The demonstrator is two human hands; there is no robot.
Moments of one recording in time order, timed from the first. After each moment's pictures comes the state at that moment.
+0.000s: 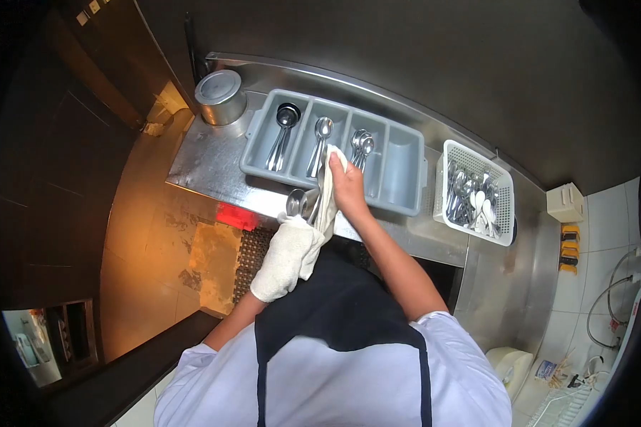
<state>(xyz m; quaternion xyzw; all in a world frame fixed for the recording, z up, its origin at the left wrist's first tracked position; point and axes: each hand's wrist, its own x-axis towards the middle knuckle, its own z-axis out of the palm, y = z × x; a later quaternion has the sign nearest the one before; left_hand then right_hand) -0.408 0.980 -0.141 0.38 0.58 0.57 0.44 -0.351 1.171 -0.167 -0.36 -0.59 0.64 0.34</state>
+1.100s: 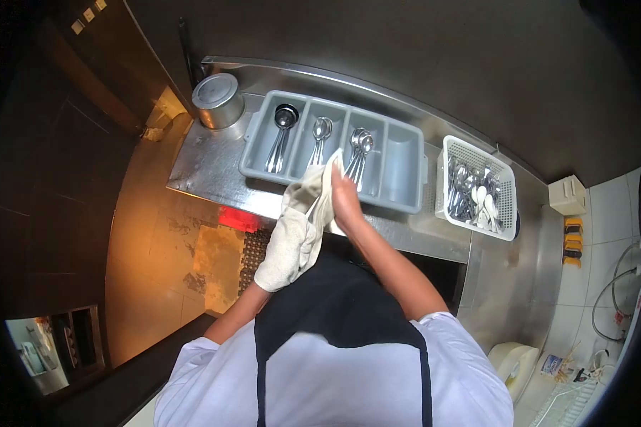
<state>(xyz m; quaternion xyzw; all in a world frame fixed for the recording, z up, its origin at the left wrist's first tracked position) -0.419 0.987 -0.146 0.18 0.49 0.61 0.59 -0.348 1.160 -0.198 -0.40 -0.46 0.74 0.28</state>
